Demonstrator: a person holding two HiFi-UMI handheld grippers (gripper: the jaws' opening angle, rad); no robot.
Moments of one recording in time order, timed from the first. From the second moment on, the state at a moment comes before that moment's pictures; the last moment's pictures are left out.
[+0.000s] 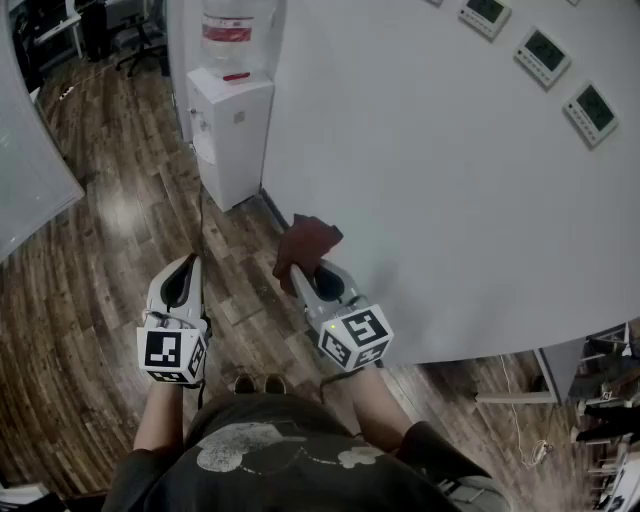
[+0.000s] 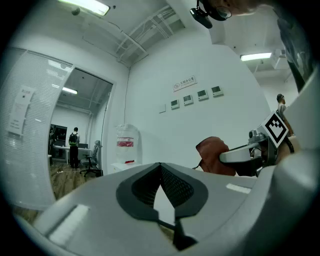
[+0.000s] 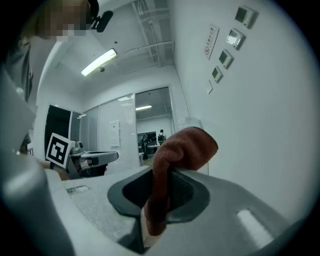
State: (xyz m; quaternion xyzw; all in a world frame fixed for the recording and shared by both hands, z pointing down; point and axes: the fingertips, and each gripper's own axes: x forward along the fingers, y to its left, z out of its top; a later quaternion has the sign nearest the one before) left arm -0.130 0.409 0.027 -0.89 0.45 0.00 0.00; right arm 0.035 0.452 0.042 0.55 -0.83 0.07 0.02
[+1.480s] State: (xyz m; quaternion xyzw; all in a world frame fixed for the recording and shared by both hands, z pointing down) left arm -0.126 0.314 0.070 -0.90 0.43 -0.02 -0.01; right arm 0.088 0.348 0.090 0.61 -0.78 0.09 0.02
